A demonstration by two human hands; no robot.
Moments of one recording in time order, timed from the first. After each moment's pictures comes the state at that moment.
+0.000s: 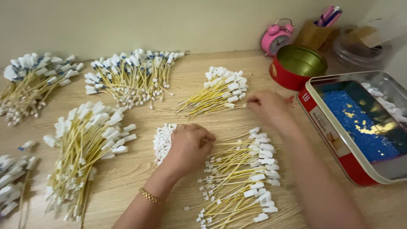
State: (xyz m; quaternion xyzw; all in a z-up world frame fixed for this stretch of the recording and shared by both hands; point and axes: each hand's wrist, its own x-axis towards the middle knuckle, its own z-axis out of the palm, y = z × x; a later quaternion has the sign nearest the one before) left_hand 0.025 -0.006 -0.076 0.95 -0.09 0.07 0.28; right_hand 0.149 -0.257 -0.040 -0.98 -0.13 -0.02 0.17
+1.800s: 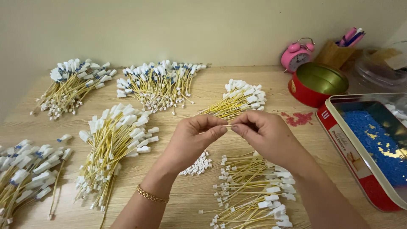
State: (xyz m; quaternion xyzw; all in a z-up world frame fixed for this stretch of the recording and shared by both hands) left_hand 0.006 0.018 -0.001 0.73 -0.07 0.05 0.68; right_hand 0.044 -0.187 0.040 -0.84 -0.26 0.01 0.48
